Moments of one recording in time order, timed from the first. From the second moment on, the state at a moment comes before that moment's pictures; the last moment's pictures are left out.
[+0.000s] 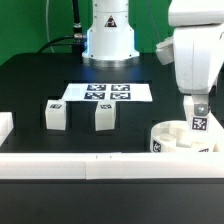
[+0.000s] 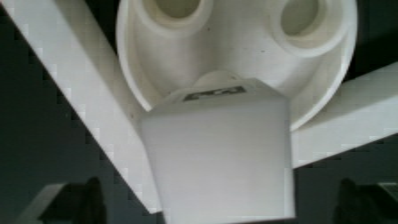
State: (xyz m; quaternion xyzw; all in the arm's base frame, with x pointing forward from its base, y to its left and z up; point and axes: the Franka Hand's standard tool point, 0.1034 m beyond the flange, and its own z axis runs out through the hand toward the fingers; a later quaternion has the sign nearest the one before) arm 0.626 0.111 0.084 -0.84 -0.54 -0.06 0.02
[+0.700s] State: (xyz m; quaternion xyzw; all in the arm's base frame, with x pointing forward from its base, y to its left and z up) arm 0.622 0.107 0.073 -0.86 -0.50 -0.05 0.02
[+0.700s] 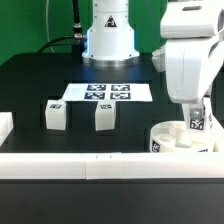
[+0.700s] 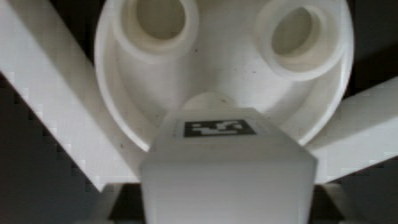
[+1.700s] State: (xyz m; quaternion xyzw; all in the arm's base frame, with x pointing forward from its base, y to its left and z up) arm 0.625 0.112 0.073 -1.00 -0.02 -0.05 0.06
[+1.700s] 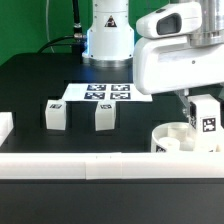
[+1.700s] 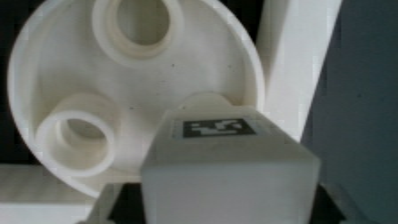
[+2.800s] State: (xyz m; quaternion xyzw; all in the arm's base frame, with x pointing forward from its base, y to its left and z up) arm 0.626 0.112 0.074 -0.92 0.38 -0.02 0.10
